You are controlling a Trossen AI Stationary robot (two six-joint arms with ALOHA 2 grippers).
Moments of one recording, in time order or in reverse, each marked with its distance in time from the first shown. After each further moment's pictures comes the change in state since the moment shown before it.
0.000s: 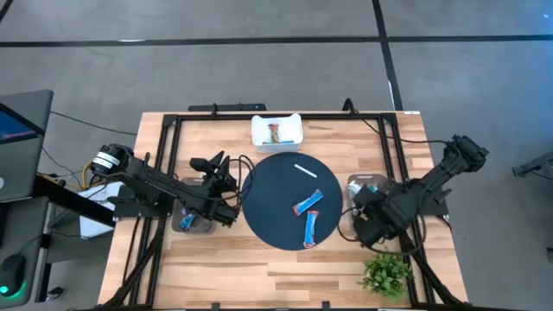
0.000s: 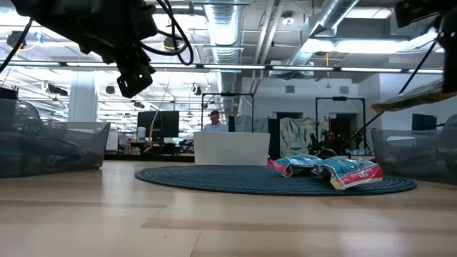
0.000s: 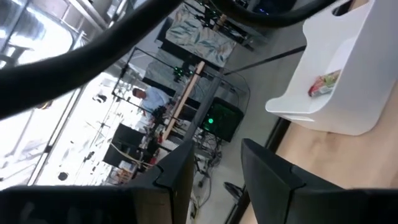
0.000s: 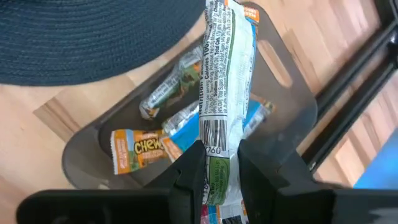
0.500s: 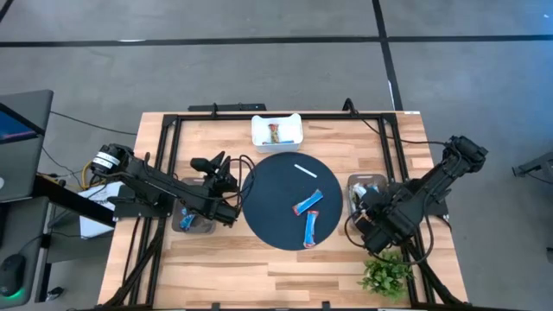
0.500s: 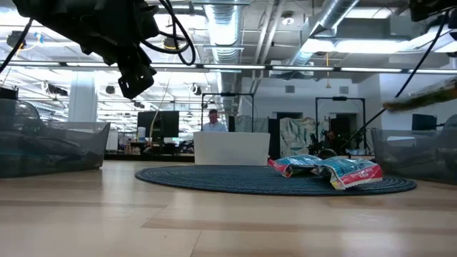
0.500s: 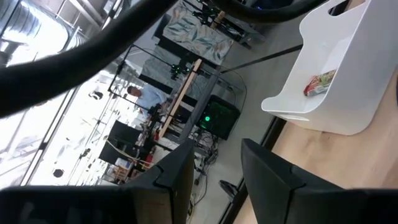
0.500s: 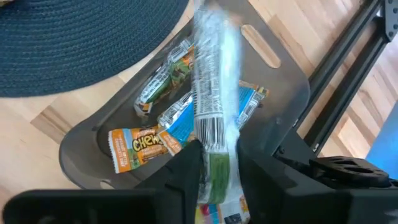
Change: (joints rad) left arm 0.001 0.000 0.000 0.039 0.016 0.027; right arm 0.093 0.010 0.000 -0.050 0.001 0.229
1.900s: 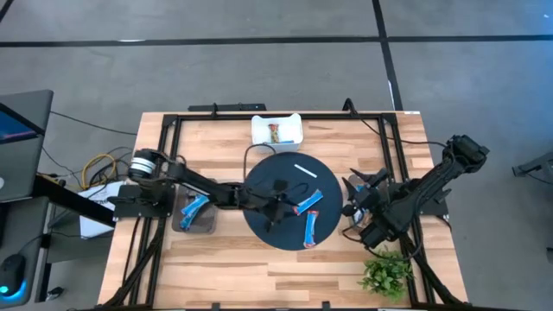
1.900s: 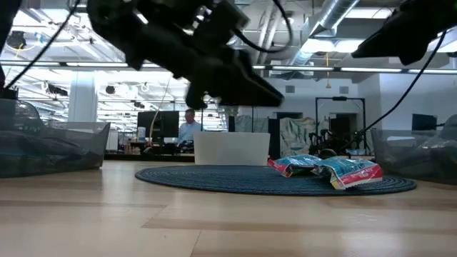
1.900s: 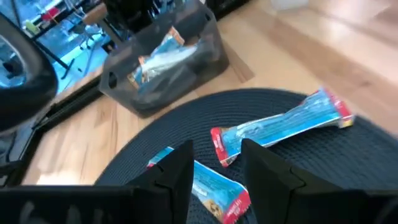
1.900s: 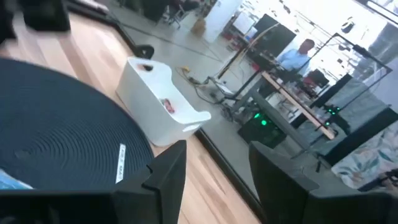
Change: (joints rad) left arm 0.163 0.304 0.042 1.564 1.441 1.143; right arm -0.041 -0.020 -0.223 0.186 1.058 -0.236
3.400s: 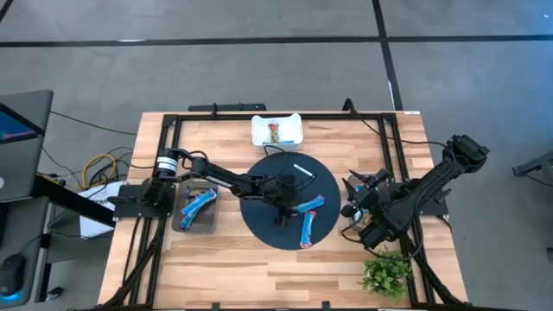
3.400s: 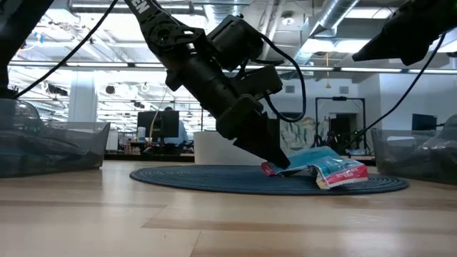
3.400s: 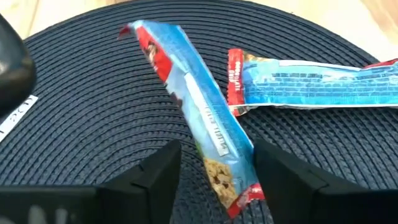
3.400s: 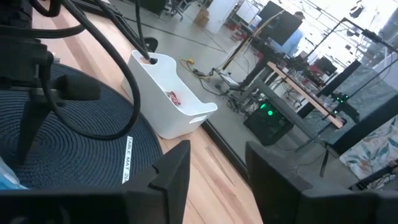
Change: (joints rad) left arm 0.122 0.218 0.272 -0.408 0.164 -0.343; right arm 0.000 -0.002 0.001 0.035 -0.042 0.000
